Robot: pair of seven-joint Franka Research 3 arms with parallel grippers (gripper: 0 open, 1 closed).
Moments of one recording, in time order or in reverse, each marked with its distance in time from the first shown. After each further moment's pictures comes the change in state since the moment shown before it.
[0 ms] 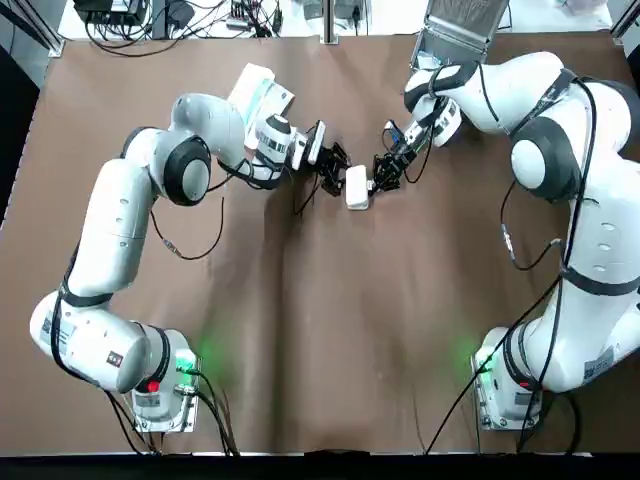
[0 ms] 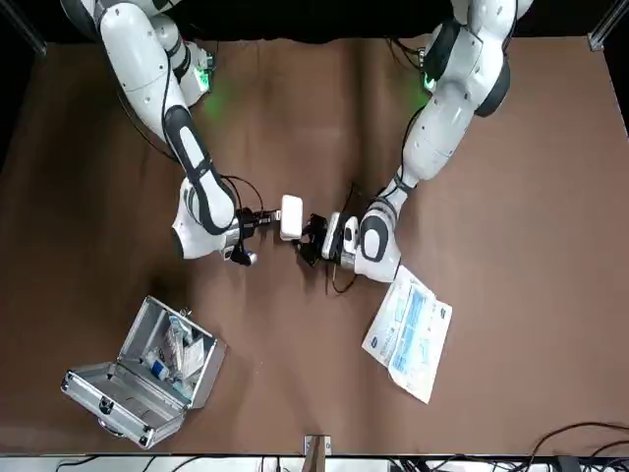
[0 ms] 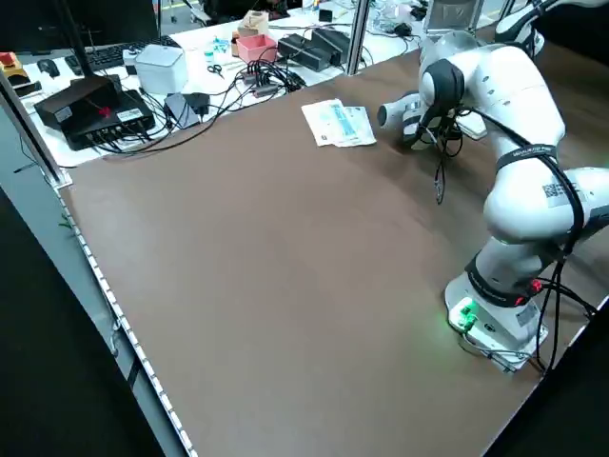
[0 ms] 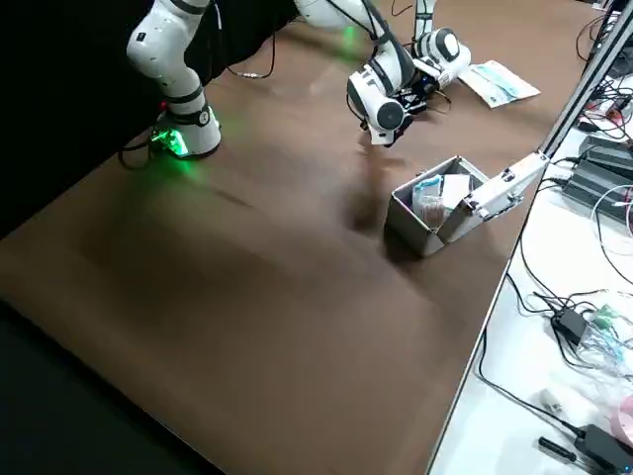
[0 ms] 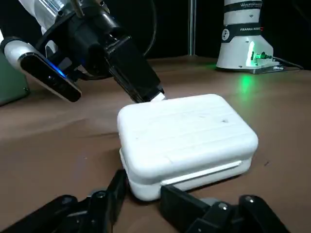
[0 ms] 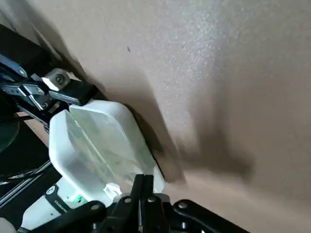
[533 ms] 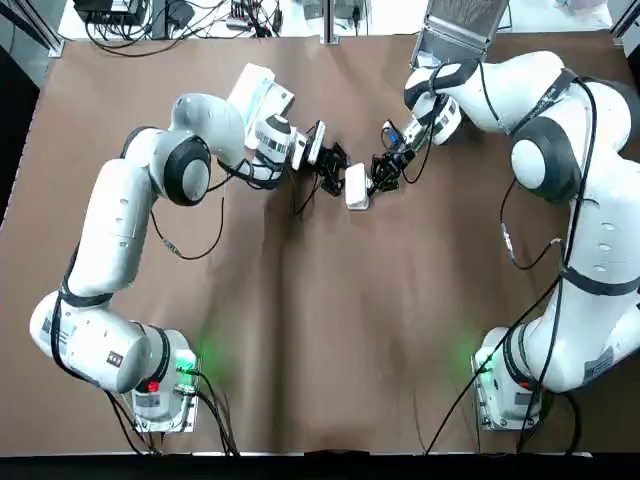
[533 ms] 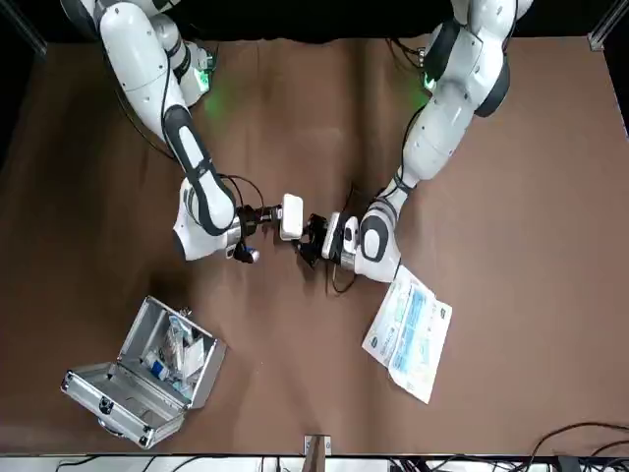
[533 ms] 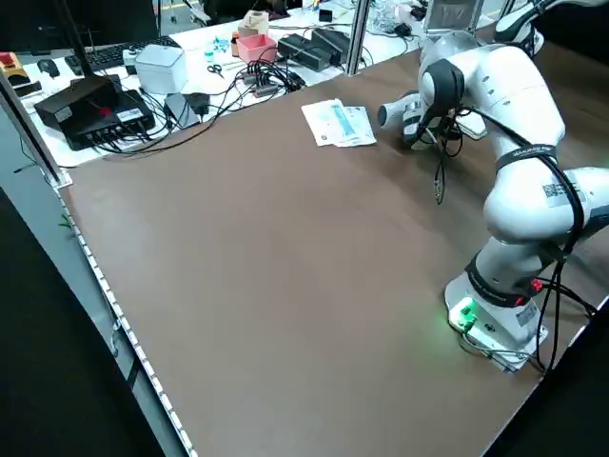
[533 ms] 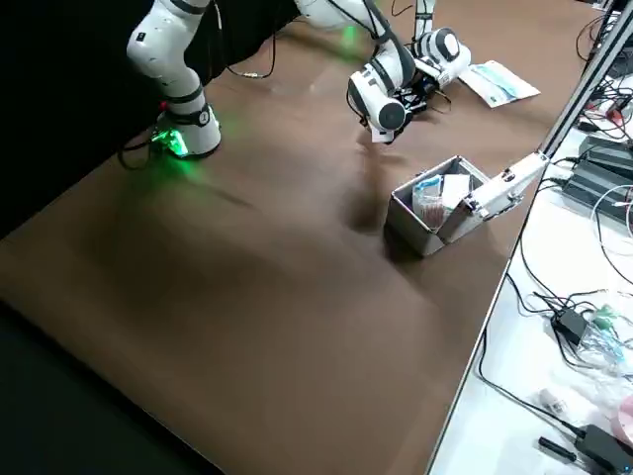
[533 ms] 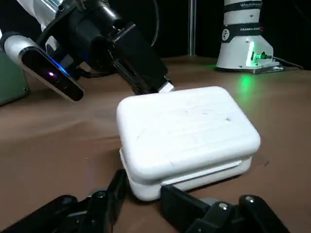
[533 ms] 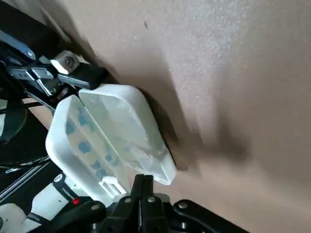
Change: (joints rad) left arm 0.000 0.000 0.000 0.000 0.000 0.000 0.000; right arm 0.000 0.000 0.000 0.010 0.005 -0.055 0.002
